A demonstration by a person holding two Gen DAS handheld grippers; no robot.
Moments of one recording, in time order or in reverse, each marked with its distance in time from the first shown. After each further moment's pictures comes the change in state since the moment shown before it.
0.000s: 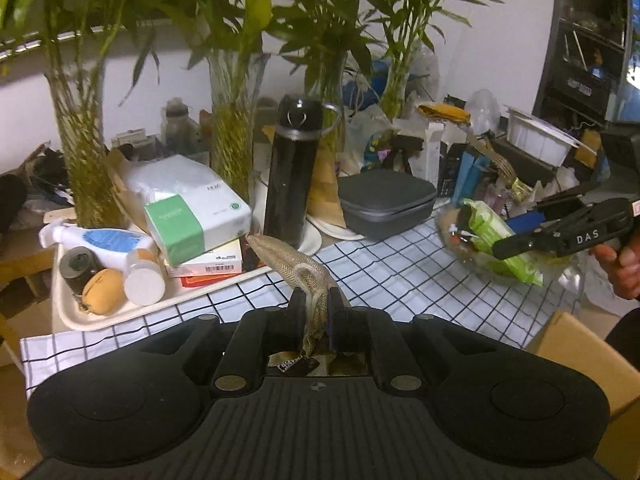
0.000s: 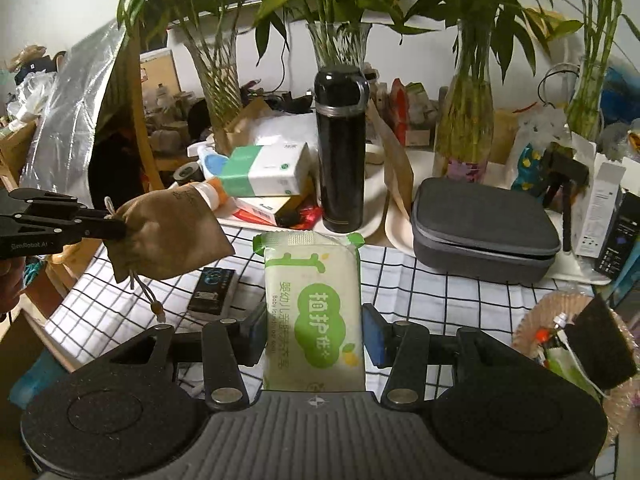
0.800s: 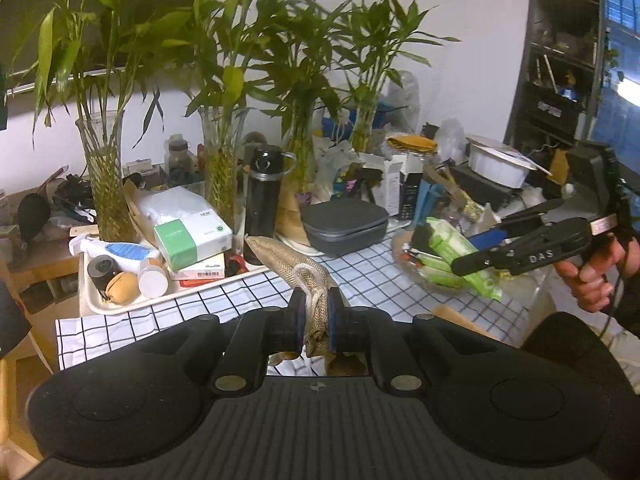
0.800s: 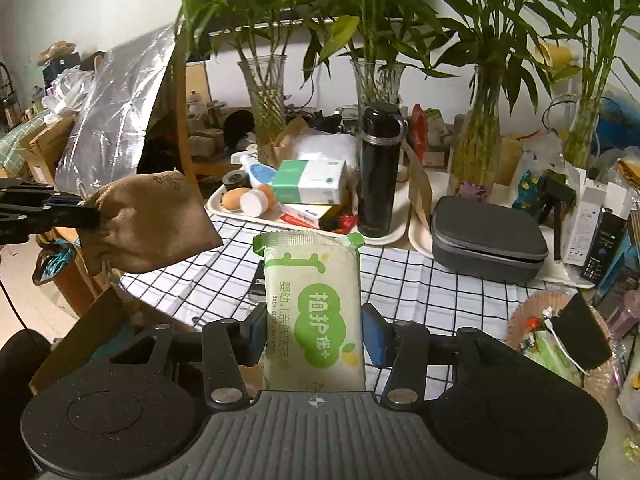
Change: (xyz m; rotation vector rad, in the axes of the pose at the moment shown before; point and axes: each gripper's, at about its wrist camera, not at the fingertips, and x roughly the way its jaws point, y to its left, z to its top) left arm -0.123 -0.068 -0.007 0.001 -0.070 -0.001; right arm -0.094 0.056 -0.020 -0.054 -0.038 0.022
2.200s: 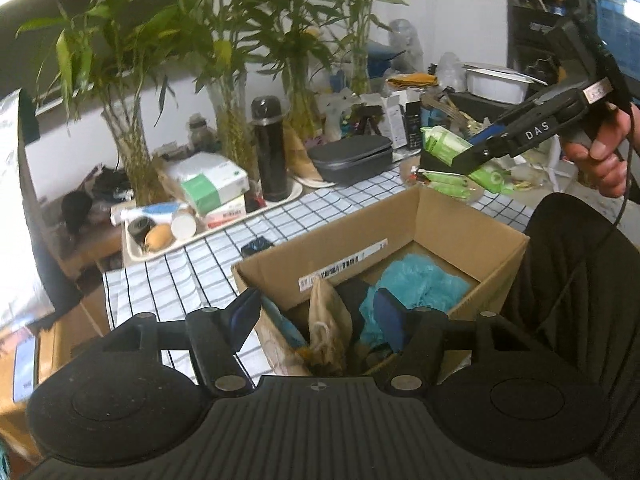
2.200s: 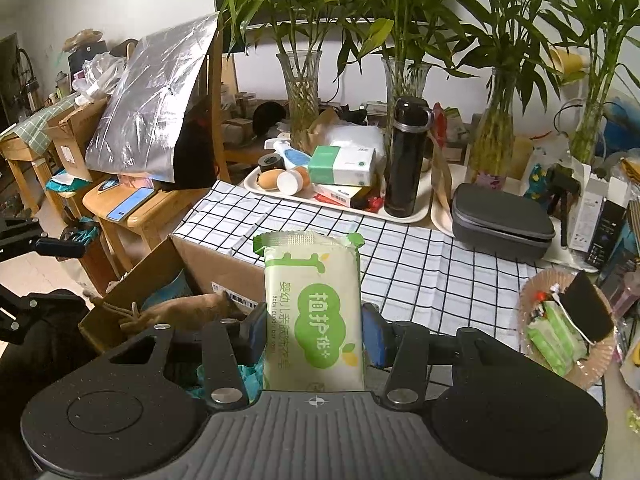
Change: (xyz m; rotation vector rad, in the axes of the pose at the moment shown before) left arm -0.048 -0.063 -0.082 0.143 0.104 0.165; right arm -0.050 0.038 -0.042 -0.037 0.010 0.036
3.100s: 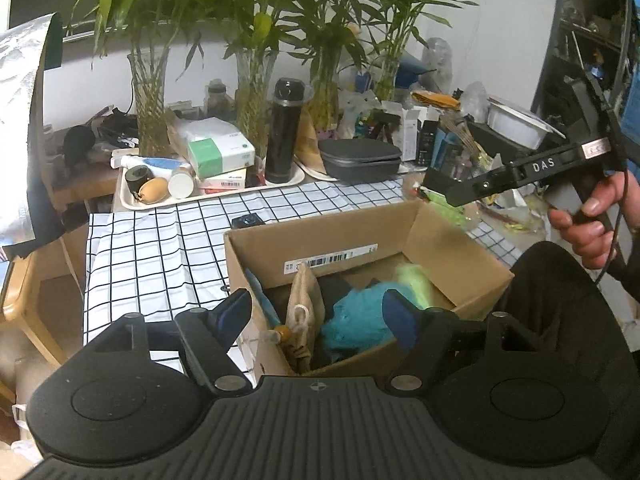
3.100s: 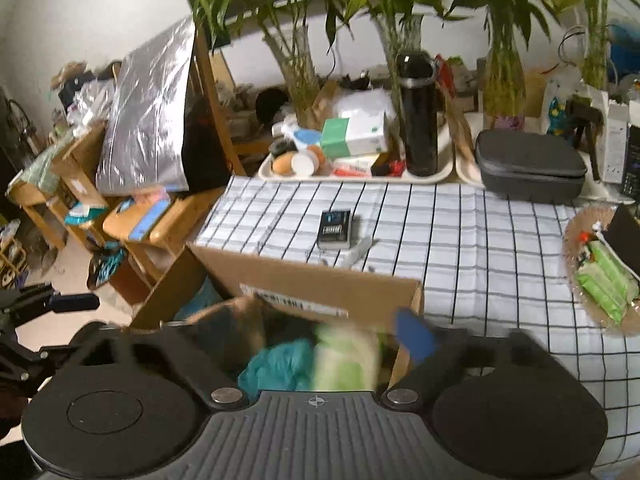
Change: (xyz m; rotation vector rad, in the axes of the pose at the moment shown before) left arm -0.006 0.011 -0.002 -0.232 0.019 -0.048; right arm 0.026 -0.007 0.001 0.190 0.055 0.103
